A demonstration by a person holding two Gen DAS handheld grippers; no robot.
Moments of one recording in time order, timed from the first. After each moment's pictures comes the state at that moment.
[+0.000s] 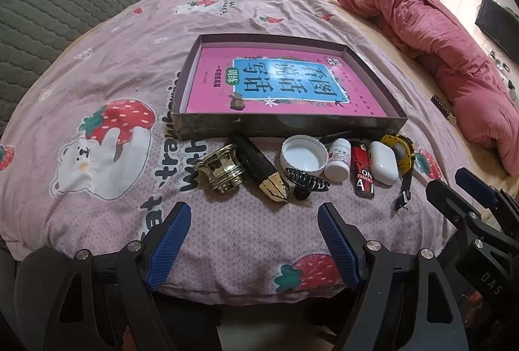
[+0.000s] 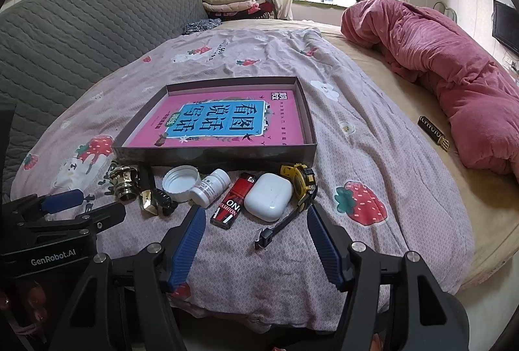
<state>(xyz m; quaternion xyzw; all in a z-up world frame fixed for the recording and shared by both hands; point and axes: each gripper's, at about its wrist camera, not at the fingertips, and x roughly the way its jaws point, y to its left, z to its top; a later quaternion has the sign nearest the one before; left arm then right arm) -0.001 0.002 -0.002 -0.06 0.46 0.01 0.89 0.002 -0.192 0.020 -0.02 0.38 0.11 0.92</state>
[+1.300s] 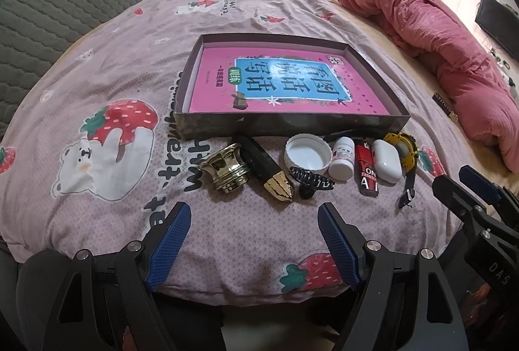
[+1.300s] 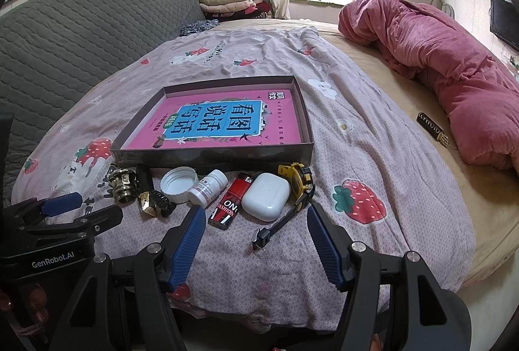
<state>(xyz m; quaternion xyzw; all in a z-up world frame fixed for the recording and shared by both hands) 0.001 0.008 -0.004 -0.06 0.46 0.01 0.89 0.002 -0.196 0.019 -0.02 0.38 0.10 0.92</state>
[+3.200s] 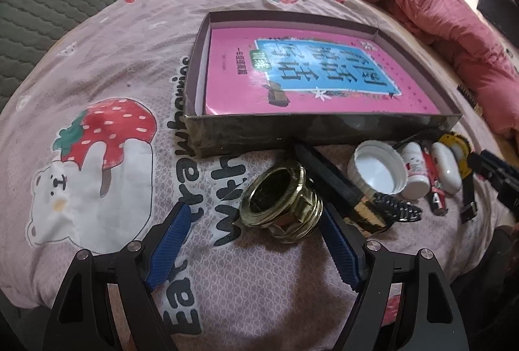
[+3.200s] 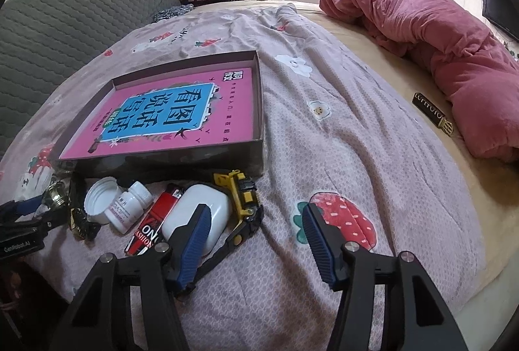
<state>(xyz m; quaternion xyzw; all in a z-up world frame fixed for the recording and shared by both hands) 0.061 0.044 -0.058 -0.03 0.48 0.00 0.88 0.076 -0.234 -0.029 -0.01 0.42 0.07 0.91</state>
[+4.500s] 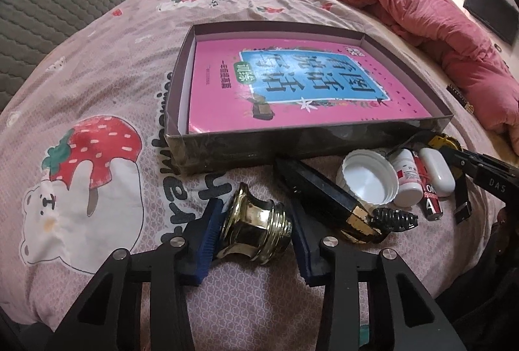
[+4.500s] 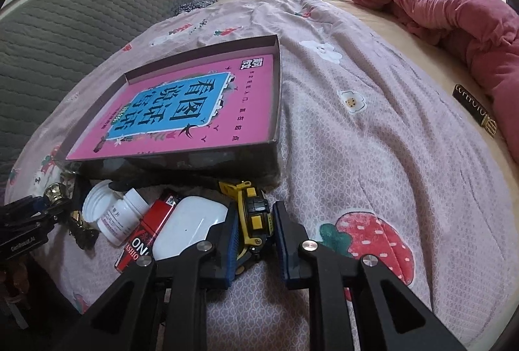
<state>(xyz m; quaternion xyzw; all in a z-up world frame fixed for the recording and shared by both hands) 0.068 0.042 -0.057 -0.03 0.45 -0.03 0.89 0.107 -0.239 -0.052 0.01 0.43 0.14 0.89</state>
